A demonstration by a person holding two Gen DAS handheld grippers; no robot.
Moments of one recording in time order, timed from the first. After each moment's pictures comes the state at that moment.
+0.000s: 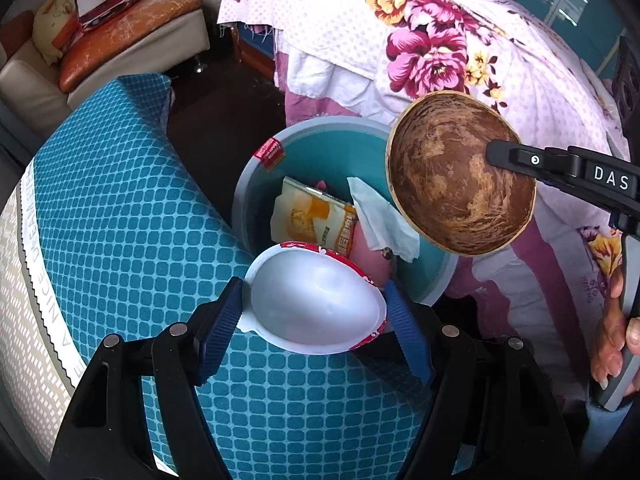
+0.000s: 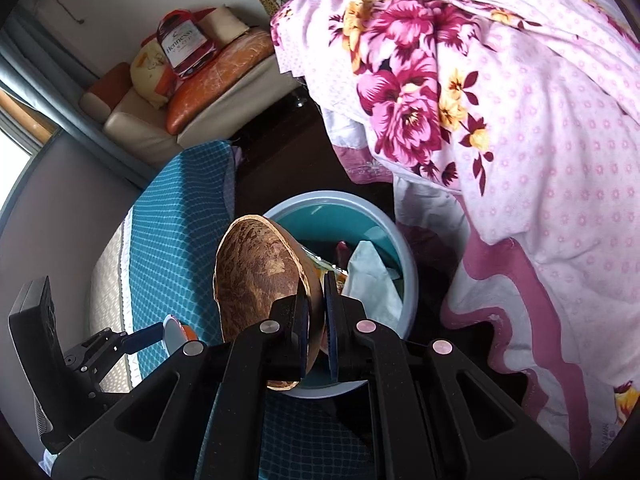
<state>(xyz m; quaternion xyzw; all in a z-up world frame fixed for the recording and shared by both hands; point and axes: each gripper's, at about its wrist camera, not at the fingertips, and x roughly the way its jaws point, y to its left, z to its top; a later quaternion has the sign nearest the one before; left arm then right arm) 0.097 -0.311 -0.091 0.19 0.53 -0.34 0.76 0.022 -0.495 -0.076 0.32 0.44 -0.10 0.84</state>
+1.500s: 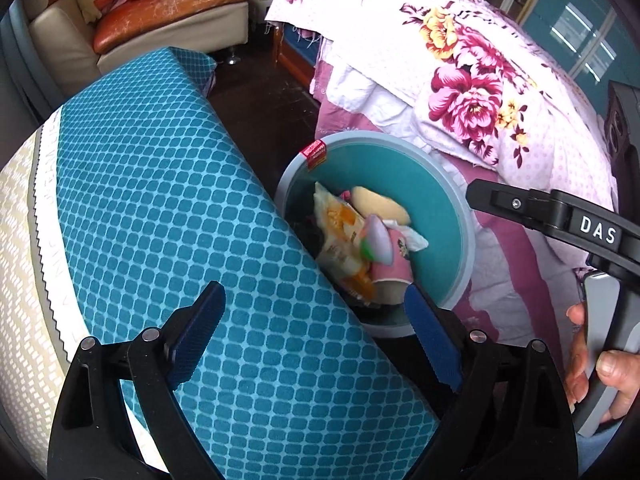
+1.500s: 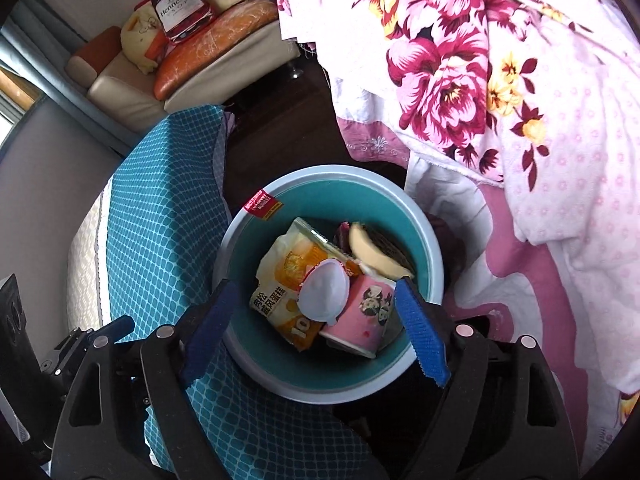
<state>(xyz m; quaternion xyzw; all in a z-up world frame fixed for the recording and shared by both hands) 0.117 -0.264 -0.087 0.11 0.54 -0.30 0.78 0.052 -0.452 -0.082 0.27 0.49 -0.10 0.82</state>
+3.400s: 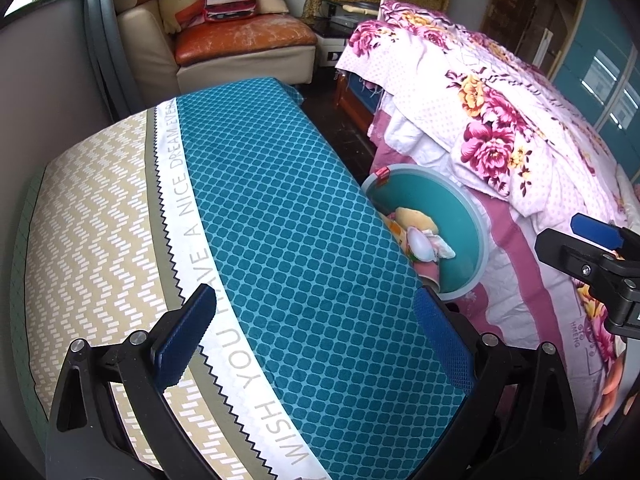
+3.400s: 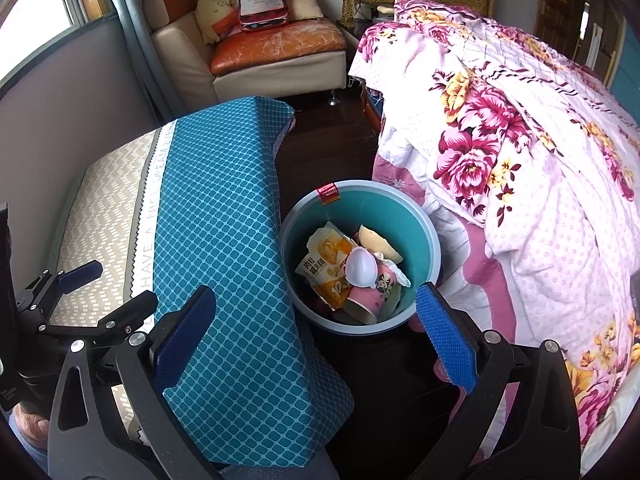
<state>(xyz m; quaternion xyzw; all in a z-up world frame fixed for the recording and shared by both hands) 0.059 -0.153 -0.027 0.07 0.48 -0.22 0.85 -0.004 -0.336 0.013 0.10 0.48 -0.08 0.87</state>
